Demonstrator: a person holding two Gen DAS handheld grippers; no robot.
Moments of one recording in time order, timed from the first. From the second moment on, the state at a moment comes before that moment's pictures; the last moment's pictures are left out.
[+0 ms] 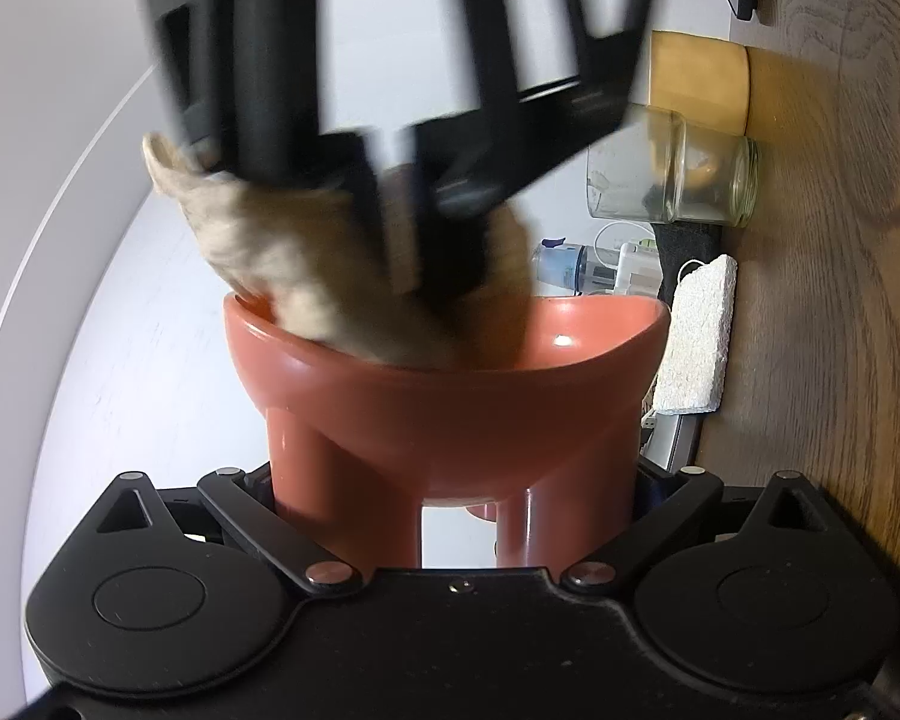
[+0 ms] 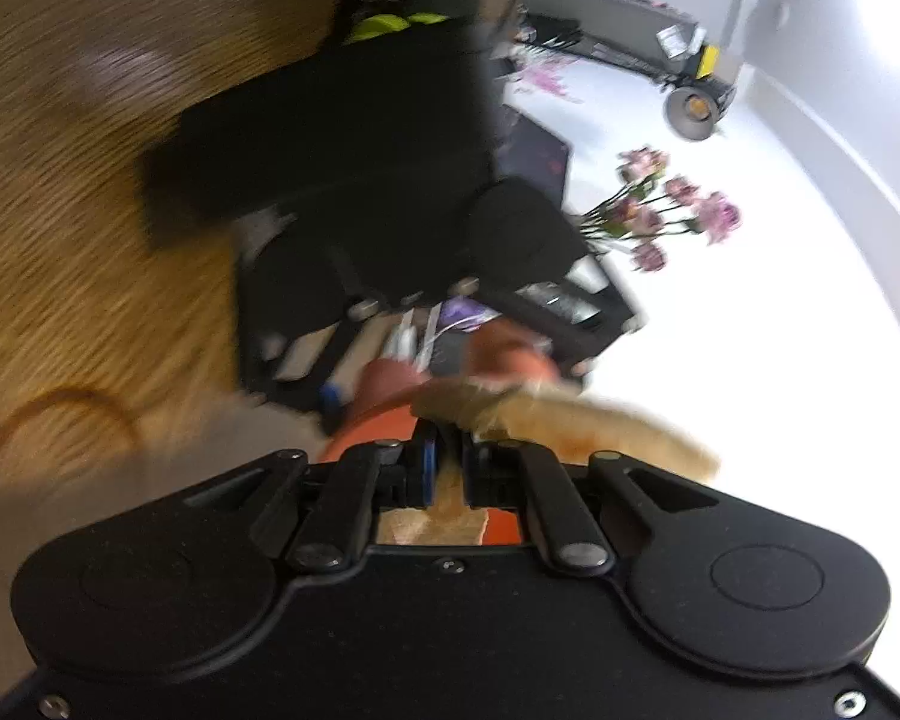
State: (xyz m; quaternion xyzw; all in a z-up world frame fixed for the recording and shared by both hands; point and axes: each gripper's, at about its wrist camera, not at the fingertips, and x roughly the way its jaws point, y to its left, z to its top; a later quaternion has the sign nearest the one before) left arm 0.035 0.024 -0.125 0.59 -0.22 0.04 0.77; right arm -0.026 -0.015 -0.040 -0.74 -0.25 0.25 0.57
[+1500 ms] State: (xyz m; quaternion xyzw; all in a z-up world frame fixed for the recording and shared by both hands) left arm 0.034 0.024 -0.125 0.59 -0.22 0.04 0.77; right arm -0.034 -0.021 -0.045 -0.74 -0.24 0.25 0.58
